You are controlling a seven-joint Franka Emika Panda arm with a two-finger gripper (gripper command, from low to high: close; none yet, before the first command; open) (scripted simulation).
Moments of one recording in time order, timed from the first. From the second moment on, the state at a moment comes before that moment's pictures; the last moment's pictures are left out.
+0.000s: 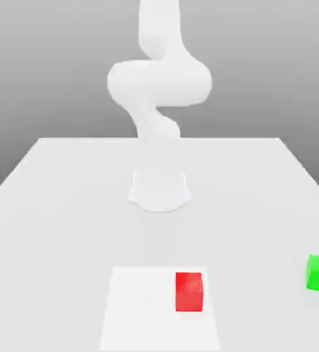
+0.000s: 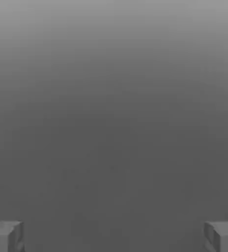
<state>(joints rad) 0.01 -0.71 0.01 -2.35 0.01 2.35 0.81</state>
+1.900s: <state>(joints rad) 0.51 0.26 0.25 -2.49 -0.17 2.74 0.90</state>
